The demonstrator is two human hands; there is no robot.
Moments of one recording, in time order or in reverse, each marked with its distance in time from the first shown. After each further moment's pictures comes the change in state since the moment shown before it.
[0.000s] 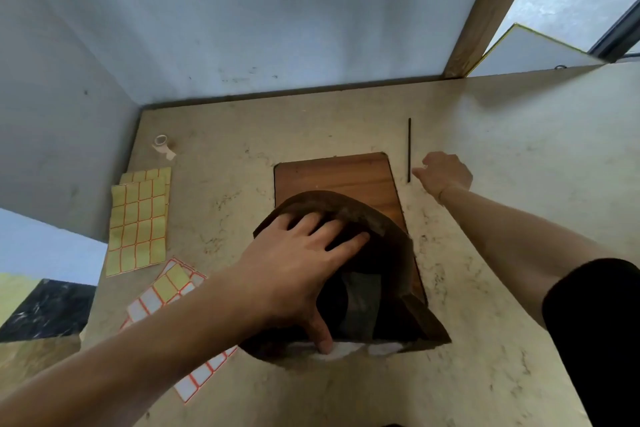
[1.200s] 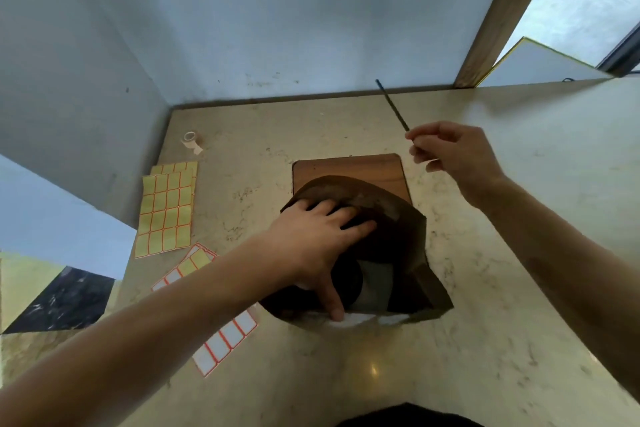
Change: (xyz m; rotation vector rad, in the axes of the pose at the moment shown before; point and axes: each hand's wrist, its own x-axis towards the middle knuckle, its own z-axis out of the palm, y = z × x) left_hand -0.012 0.004 -0.001 0.002 -0.088 -0.037; right_hand -0.137 -0.041 -0.109 0.985 -0.112 -0.366
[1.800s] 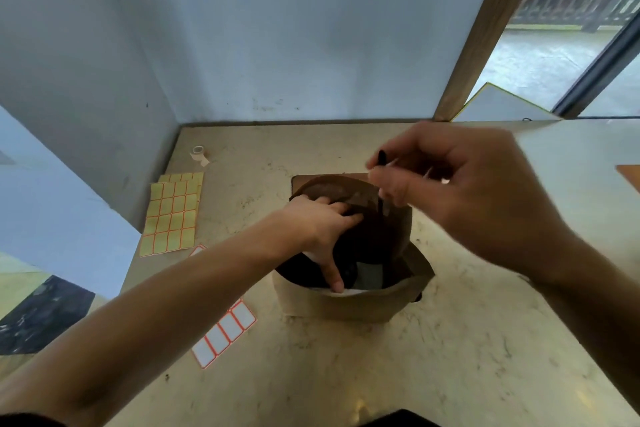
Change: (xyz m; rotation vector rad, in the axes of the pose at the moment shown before) left_hand -0.010 0.009 -0.008 0.003 -0.097 -0.112; right_hand -0.177 -0.147 0.023 -0.413 -0.115 -0.545
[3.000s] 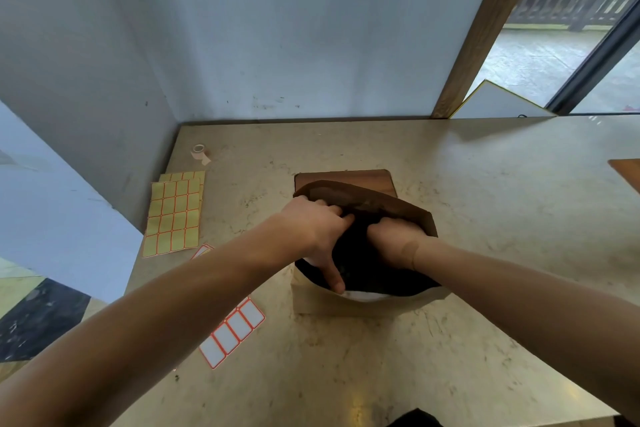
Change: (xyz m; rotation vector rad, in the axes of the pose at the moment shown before) left_hand -0.011 -0.015 0.018 0.088 0.073 0.010; right_hand 0.011 0.123 0.128 -0.773 -0.804 0.419
